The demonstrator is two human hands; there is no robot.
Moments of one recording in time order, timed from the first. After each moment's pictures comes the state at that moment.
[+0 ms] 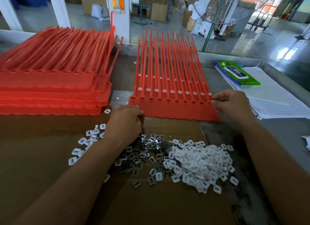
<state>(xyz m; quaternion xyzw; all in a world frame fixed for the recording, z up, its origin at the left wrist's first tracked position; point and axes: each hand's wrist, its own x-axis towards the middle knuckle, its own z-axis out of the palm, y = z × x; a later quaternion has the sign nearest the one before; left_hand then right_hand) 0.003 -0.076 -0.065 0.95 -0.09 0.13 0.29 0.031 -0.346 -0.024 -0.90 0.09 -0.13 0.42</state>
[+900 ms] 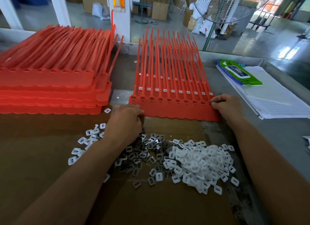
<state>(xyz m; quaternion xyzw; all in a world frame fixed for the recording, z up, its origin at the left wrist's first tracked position) 0.002 -0.076 -0.066 0.94 -0.10 0.14 0.29 0.065 -0.366 -0.063 -0.89 0.16 -0.12 0.42</state>
